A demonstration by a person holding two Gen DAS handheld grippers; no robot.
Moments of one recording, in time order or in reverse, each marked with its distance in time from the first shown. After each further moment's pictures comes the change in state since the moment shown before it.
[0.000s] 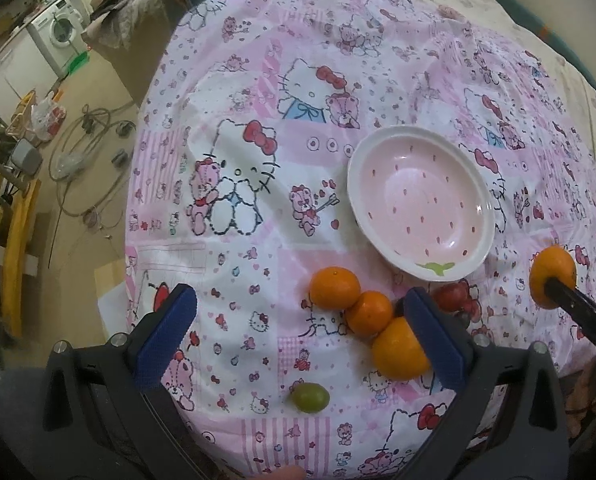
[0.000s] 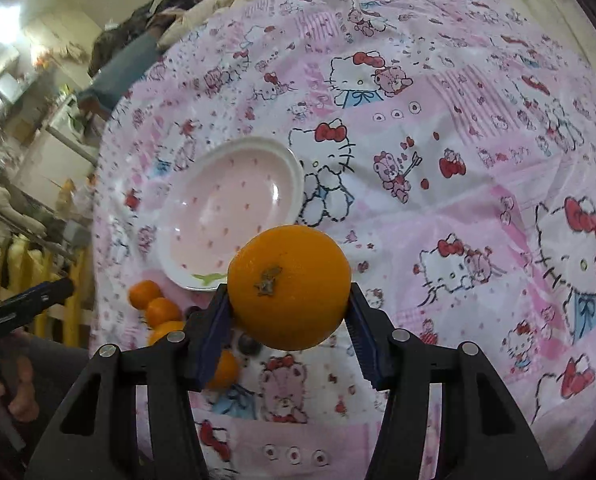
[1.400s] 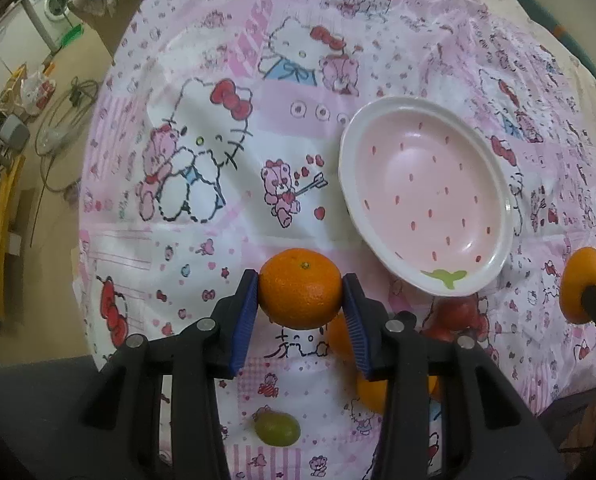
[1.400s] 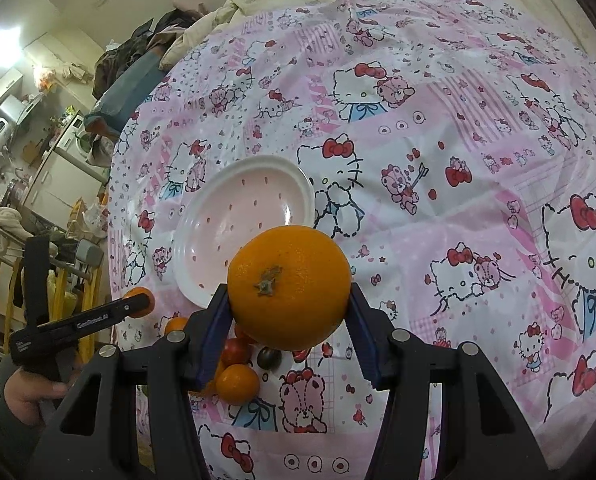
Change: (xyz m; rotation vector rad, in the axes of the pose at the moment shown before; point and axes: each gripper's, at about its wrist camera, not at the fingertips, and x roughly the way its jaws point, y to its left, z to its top) left arm 0.051 -0.010 0.002 -0.051 0.061 -0.029; right arm -0.006 0.002 0.009 0.045 -0.045 0.042
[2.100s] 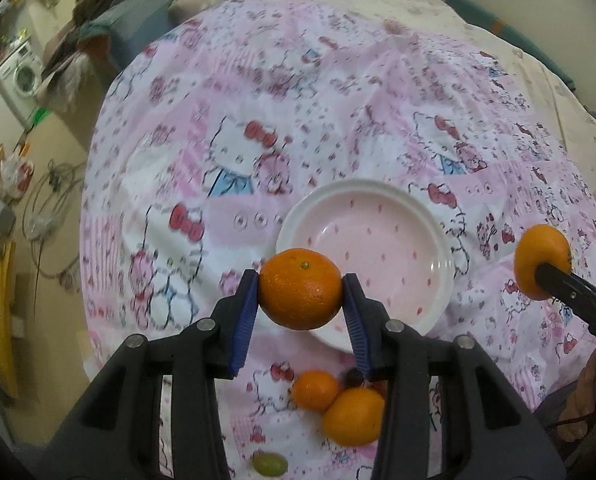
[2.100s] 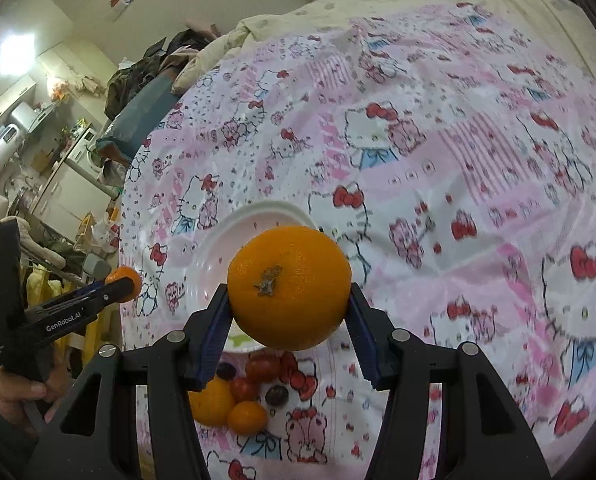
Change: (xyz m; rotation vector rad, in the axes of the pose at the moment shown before) left arm -0.044 -0.051 0.051 0.197 -0.179 -0.056; right arm -0.011 0.005 0.034 -0.039 -0.080 0.031
